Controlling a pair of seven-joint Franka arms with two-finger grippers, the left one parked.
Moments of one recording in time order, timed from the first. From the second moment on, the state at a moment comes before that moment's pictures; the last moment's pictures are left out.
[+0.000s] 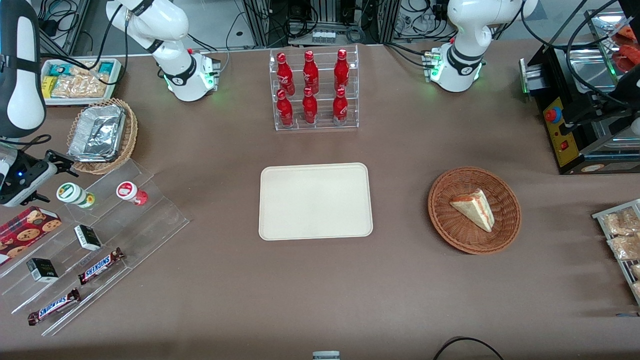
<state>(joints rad) -0.32 0.03 -0.03 -2.04 0.01 2.08 -1.22</state>
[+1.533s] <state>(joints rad) -0.32 0.07 -0.02 -2.04 0.01 2.16 -1.23</state>
